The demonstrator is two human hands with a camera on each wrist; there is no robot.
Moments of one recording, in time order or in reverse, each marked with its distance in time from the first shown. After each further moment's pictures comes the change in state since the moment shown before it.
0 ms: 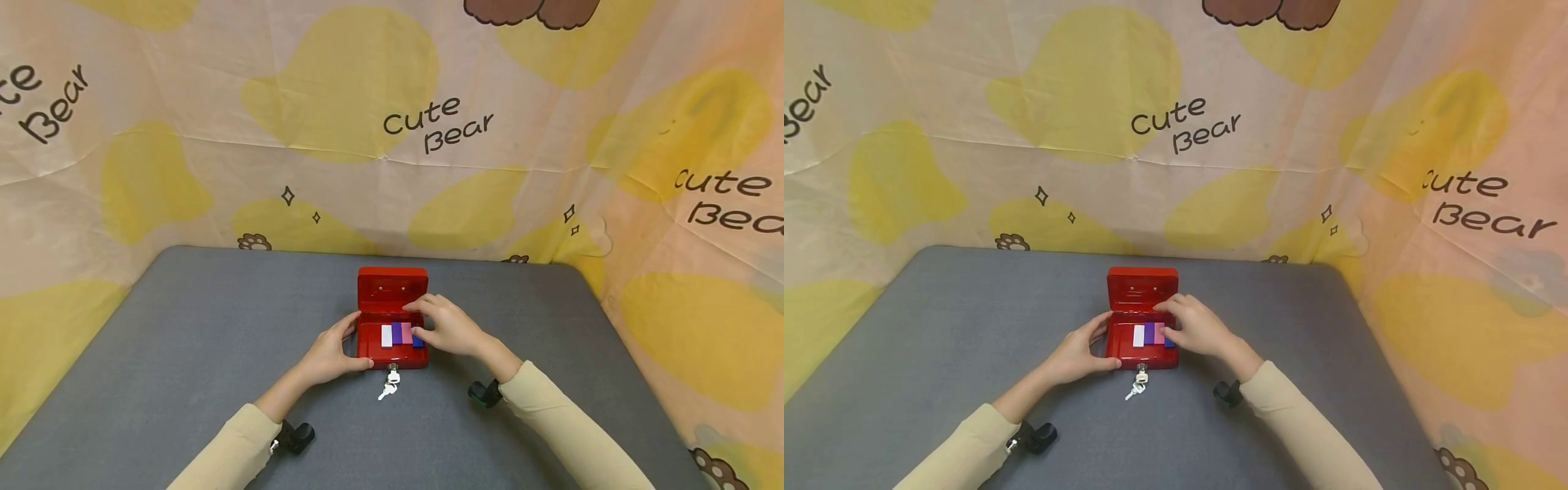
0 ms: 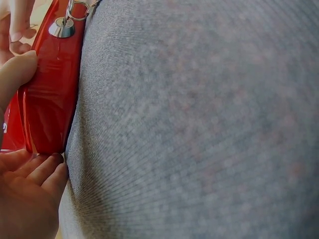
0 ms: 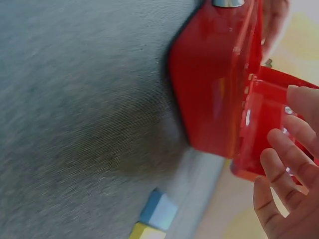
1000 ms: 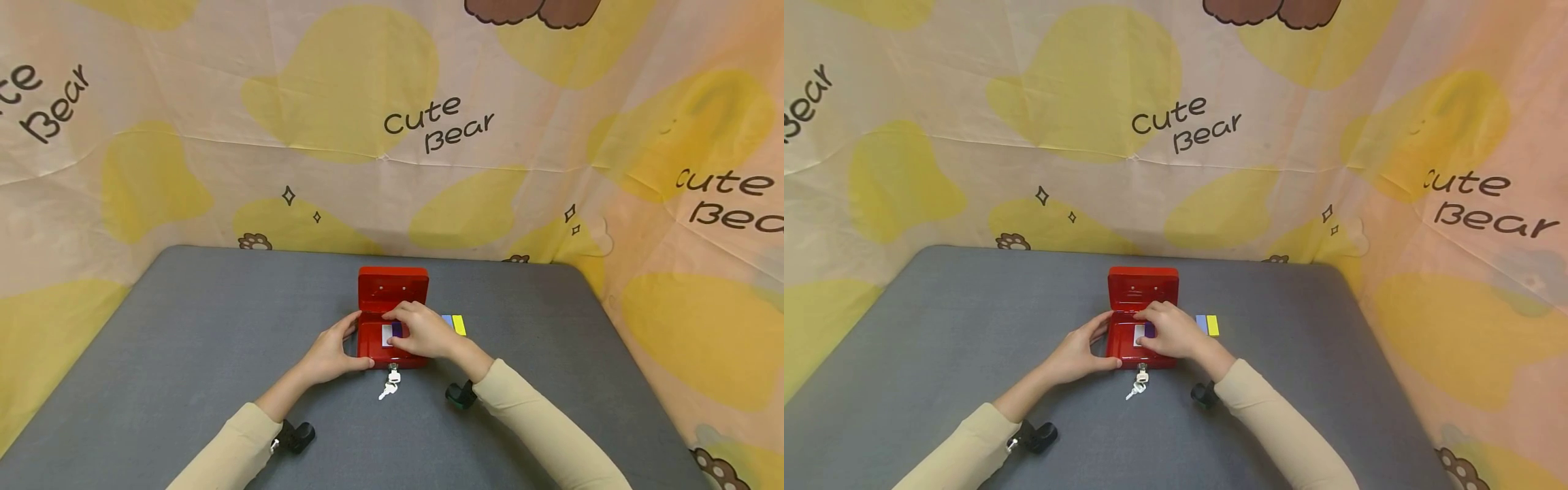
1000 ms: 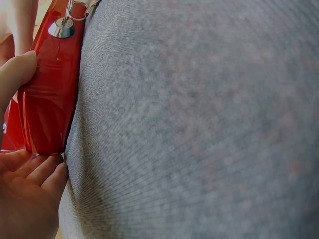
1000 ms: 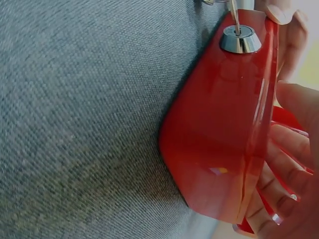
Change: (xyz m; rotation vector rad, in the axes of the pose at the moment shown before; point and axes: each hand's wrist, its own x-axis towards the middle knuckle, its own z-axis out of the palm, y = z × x) left_hand 0.000 0.002 -0.001 0.002 0.002 -0.007; right_hand 0.023 -0.020 0.027 -0.054 -0.072 -0.026
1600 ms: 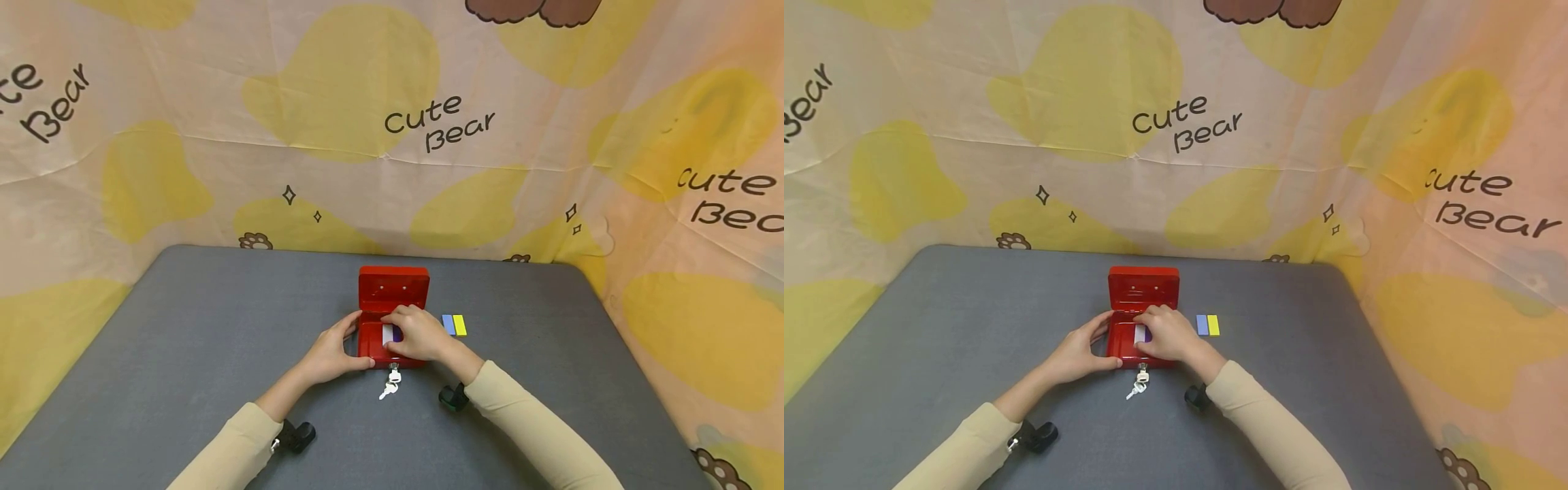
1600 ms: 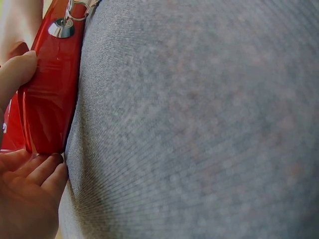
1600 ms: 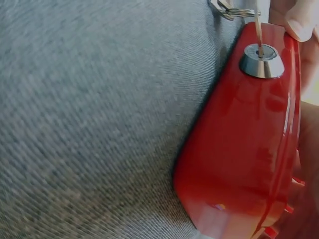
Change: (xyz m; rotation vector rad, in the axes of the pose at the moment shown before) left_hand 0.000 0.000 0.001 0.001 0.006 -0.001; right_hand 0.006 -0.001 0.016 -0.110 -0.025 0.028
